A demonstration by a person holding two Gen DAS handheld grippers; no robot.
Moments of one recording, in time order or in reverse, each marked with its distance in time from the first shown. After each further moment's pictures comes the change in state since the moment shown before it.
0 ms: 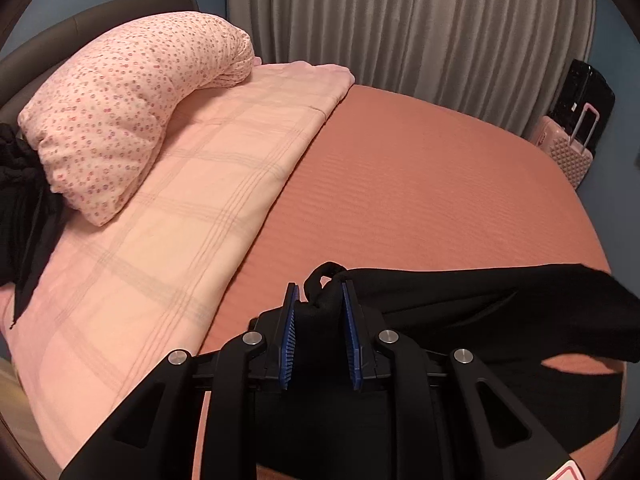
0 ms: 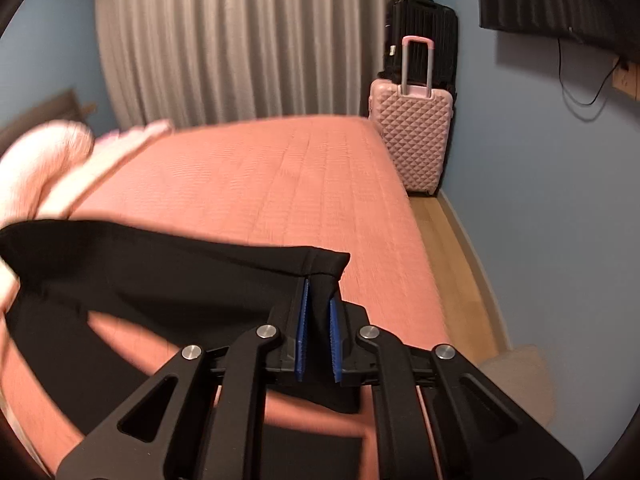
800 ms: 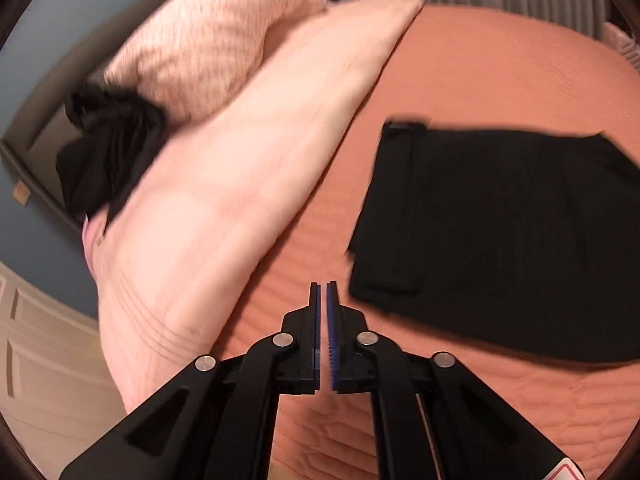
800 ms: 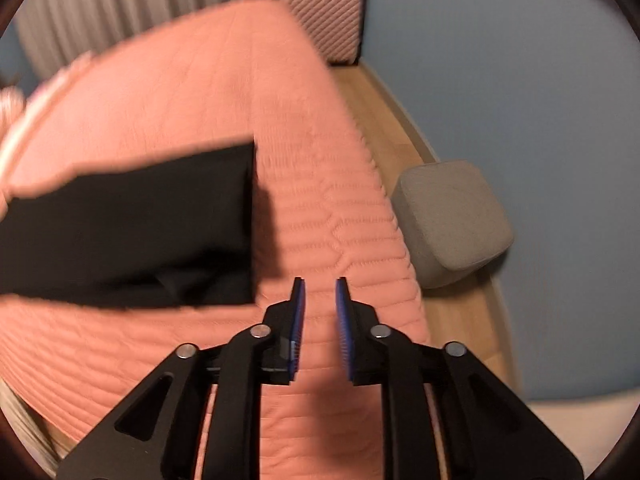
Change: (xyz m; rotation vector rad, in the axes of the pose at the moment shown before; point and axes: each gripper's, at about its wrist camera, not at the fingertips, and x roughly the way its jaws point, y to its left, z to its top) left arm 0.003 0.044 -0.187 0.107 0.123 0.402; right arm -0.050 -0.036 -0.175 0.318 0.263 -0.133
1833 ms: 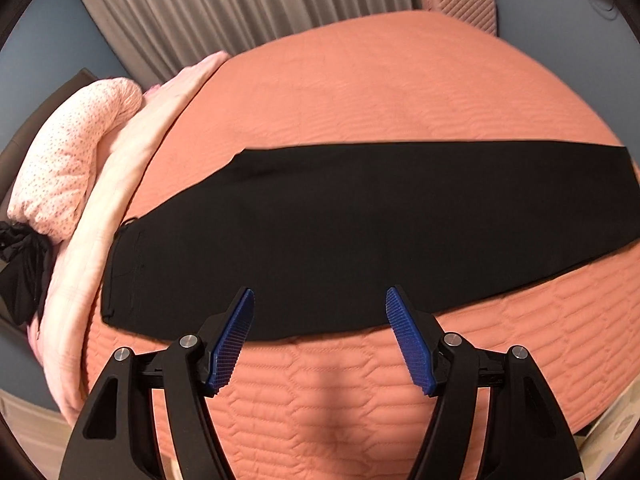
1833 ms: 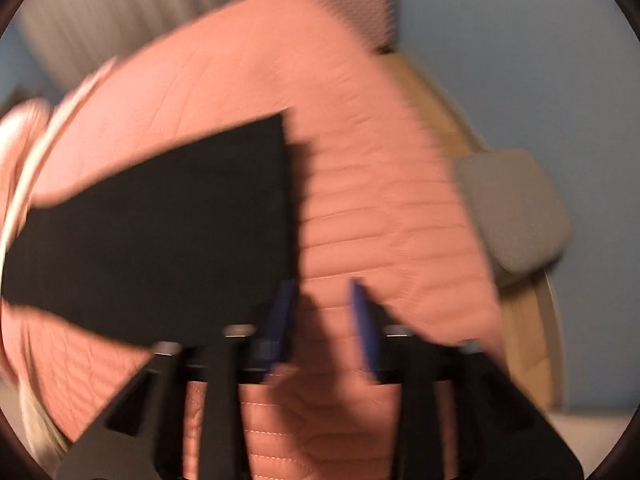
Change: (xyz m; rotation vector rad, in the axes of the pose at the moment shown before) left arm -0.184 -0.317 -0.071 0.342 -0.107 -0.284; right arm 0.049 -0.013 -0.016 0.069 0.030 0.064
